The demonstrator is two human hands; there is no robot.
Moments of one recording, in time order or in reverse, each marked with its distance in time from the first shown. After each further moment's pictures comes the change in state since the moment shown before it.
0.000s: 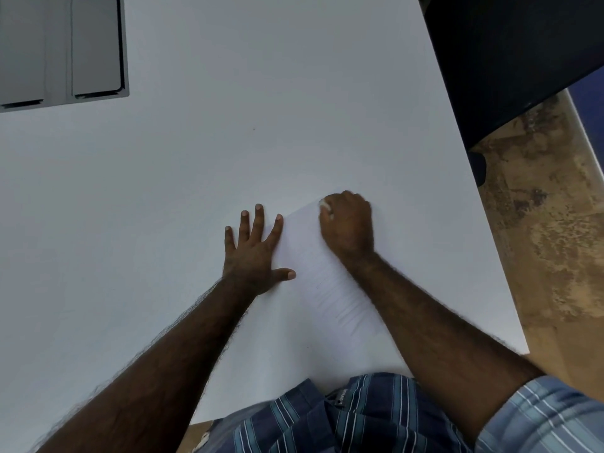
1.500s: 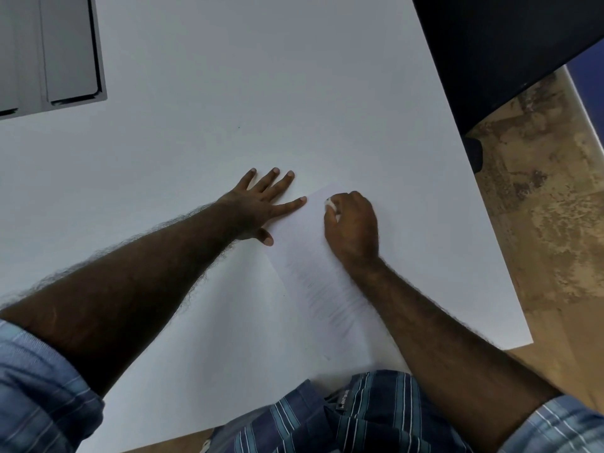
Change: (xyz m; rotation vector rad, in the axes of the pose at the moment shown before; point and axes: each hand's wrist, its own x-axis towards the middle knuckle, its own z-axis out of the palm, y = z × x) left_hand 0.099 -0.019 -0.063 0.619 -0.013 0.567; right_hand -0.013 0.018 -0.004 0.122 0.060 0.135
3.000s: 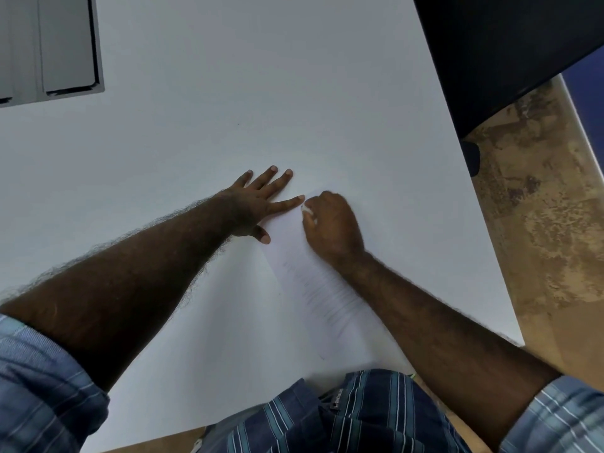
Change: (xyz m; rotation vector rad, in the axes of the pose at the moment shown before) left_hand -0.003 0.001 -0.011 -0.120 -0.123 -0.014; right_hand 0.005 -0.021 0.007 -0.007 -0.138 -0.234
